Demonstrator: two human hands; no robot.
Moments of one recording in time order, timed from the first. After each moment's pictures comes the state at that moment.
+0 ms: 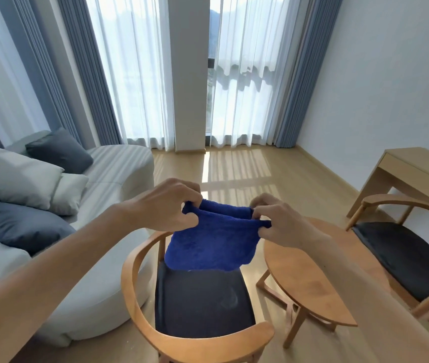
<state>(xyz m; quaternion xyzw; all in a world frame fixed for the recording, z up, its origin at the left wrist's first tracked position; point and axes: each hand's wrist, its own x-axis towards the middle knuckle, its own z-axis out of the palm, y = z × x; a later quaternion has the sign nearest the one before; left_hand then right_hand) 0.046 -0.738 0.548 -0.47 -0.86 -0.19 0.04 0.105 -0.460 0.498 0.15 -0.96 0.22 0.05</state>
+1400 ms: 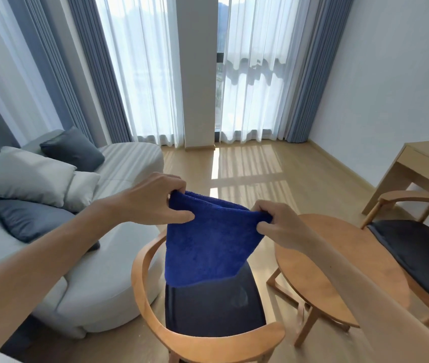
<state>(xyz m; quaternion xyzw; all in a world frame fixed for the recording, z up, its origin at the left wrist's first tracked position) 0.035 -0.763 0.555 -0.40 -0.89 -0.20 0.05 0.101 -0.484 0.497 0.13 -0.89 0.45 0.03</state>
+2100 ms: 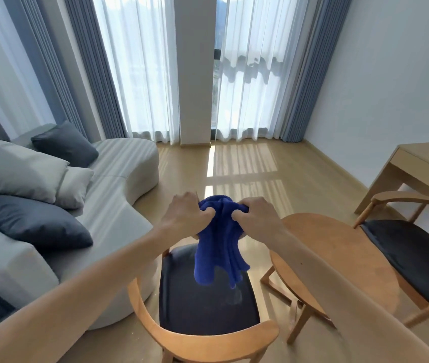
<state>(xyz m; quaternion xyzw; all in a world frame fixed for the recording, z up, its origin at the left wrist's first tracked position) 0.046 -0.694 0.505 -0.08 -0.93 -0.35 -0.06 0.083 -0.530 0.500 -0.04 -0.90 0.43 0.02</state>
